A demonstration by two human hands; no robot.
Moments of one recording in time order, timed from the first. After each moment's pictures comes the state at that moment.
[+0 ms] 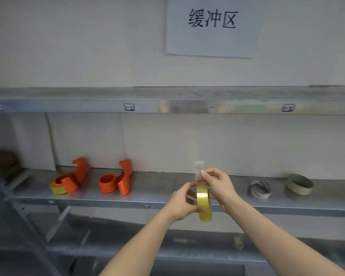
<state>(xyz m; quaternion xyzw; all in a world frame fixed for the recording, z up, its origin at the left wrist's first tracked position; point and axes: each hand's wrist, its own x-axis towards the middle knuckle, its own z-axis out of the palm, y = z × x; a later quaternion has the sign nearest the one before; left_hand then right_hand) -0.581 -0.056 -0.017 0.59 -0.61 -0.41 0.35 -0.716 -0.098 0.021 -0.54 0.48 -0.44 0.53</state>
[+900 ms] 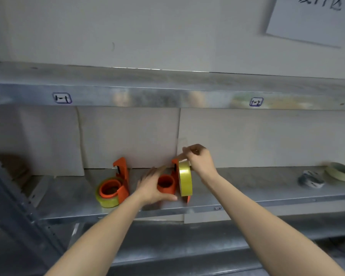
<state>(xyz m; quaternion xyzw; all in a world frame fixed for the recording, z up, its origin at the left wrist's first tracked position) -0.203 -0.086 -0.040 0.65 -0.70 -0.25 0.19 -0.367 -0.123 0.038 -0.57 0.54 -0.46 0.42</state>
